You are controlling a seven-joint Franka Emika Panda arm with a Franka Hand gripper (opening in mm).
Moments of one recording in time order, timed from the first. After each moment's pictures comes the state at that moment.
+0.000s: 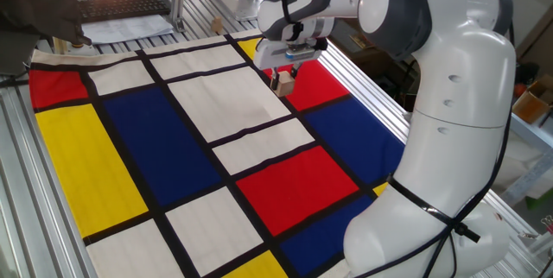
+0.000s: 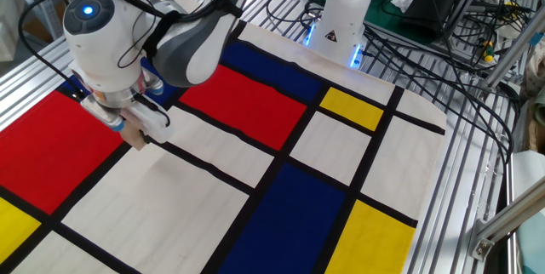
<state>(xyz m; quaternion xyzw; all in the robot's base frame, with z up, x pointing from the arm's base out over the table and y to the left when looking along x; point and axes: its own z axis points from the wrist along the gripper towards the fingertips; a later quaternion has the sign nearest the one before) 0.584 -0.204 0.144 -0.03 -1.00 0.02 0.05</state>
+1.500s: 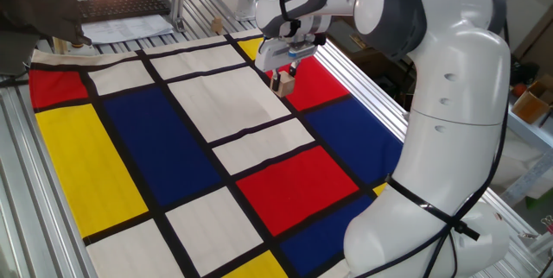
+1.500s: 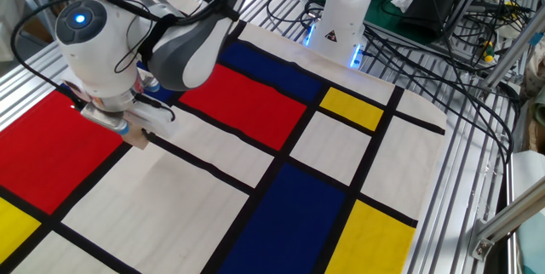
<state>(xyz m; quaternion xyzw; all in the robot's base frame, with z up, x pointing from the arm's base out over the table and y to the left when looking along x) 0.586 -0.204 0.144 0.06 -0.99 0.02 0.08</state>
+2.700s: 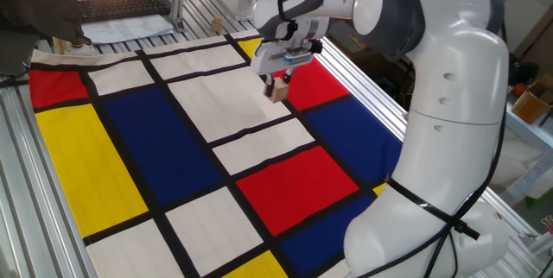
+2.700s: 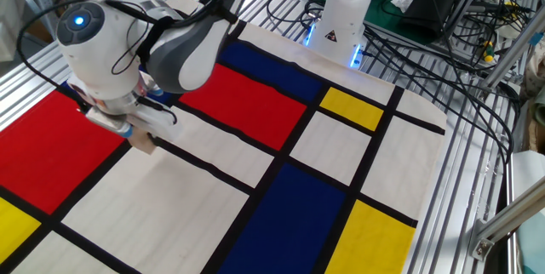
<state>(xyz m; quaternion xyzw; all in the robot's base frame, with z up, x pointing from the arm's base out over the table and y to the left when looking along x) 0.581 -0.189 0.131 0.04 -1.00 -0.02 0.08</state>
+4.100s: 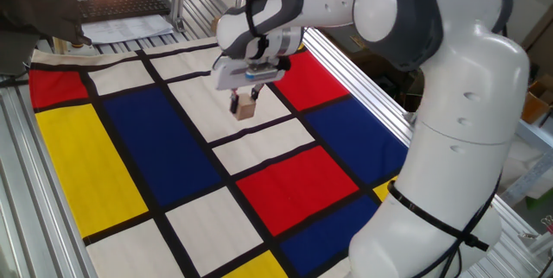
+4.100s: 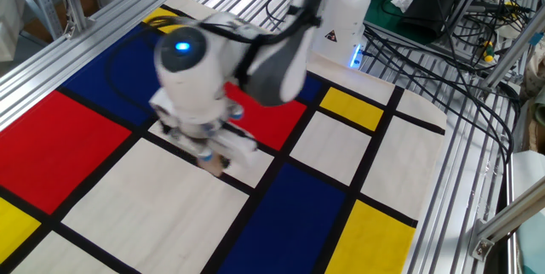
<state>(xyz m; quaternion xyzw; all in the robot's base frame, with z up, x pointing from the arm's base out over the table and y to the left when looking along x) 0.548 -0.049 0.134 0.00 -1.00 -0.02 0.07</state>
